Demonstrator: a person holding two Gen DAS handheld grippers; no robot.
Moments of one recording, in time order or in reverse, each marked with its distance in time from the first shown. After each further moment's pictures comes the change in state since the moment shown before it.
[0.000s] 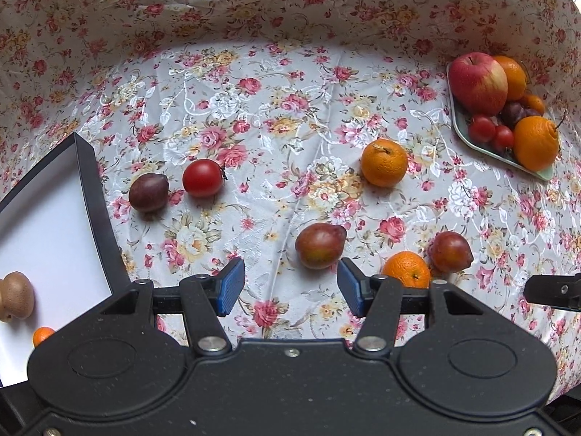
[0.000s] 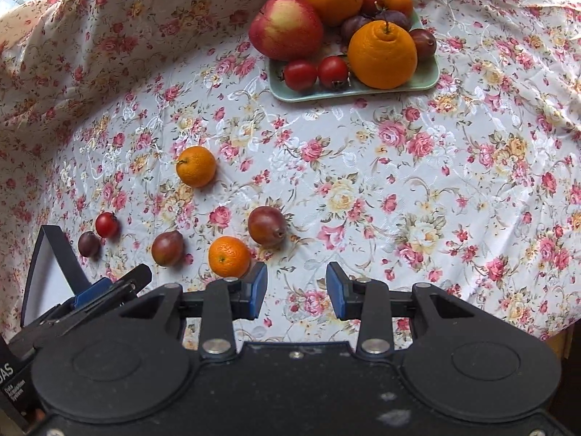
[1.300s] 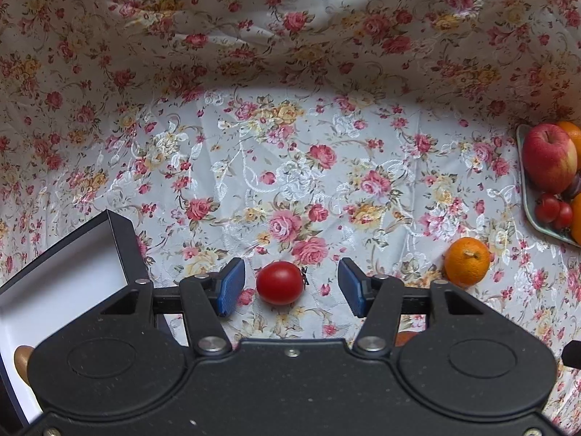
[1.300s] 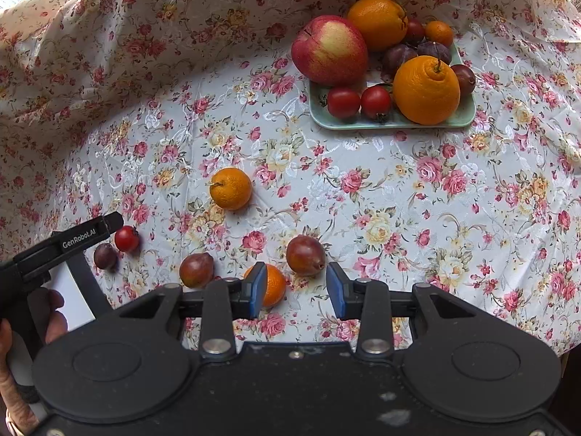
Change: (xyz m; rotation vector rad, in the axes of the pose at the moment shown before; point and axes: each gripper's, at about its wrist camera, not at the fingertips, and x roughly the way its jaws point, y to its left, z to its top) left arm 0.031 0.059 0.077 -0.031 -0.016 0.059; right arm 0.003 0.032 0.025 -0.047 -0.001 0.019
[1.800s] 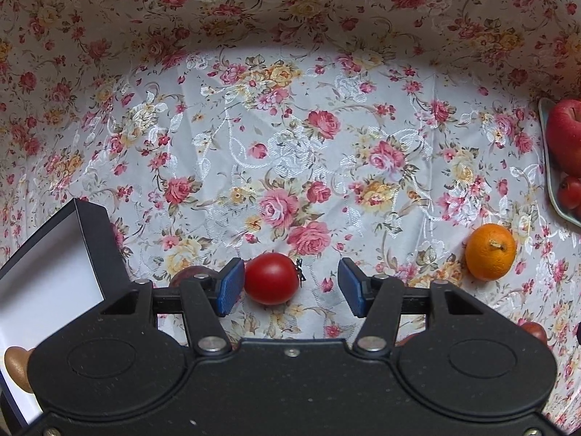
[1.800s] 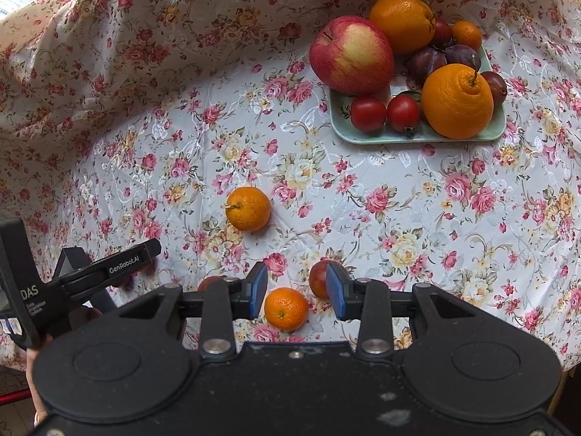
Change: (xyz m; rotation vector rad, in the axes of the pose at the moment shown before) left arm 0.035 -0.005 0.006 0.013 0.103 0.011; right arm 0.019 0.011 0.029 0.019 0.045 0.040
